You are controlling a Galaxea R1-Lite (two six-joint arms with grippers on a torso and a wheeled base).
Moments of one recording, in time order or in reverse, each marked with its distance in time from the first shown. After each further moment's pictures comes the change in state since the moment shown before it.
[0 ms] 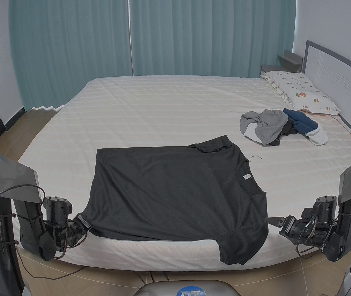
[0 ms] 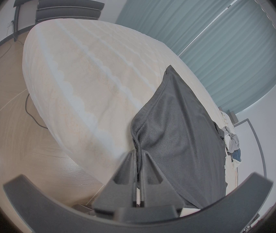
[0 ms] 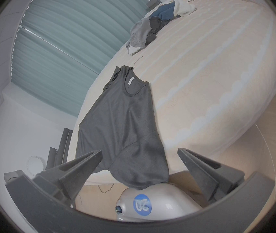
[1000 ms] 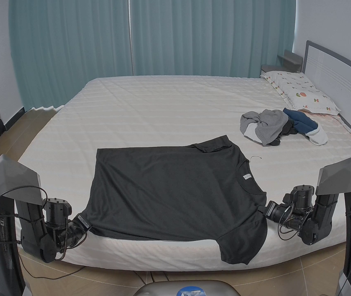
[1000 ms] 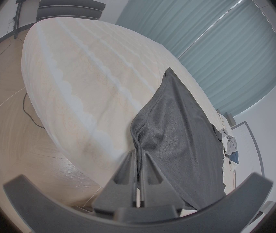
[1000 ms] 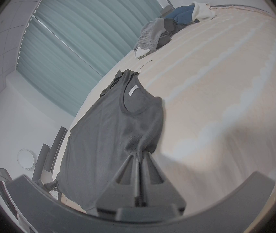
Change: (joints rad) left arm 0.006 0.034 0.018 -0.084 -0.006 -0.014; right arm 0.009 0.219 -0.451 0.141 -0.050 -0.094
